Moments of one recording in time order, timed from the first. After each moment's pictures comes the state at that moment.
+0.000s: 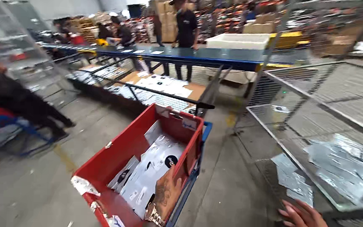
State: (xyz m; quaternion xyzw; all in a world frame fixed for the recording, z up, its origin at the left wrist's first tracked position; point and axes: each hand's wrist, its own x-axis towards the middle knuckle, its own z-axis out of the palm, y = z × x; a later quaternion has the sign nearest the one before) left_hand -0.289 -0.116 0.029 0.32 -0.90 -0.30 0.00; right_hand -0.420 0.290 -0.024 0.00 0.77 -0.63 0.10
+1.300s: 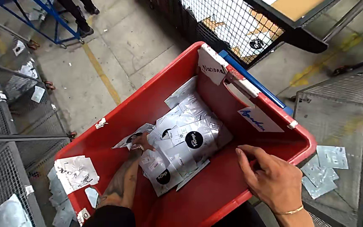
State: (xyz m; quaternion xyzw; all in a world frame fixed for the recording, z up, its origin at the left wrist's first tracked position) left_hand -0.214 -0.302 -0.227 0.57 -0.72 -0.23 -0.32; right_hand -0.537 0.000 0.001 -0.51 0.82 -0.26 -0.02
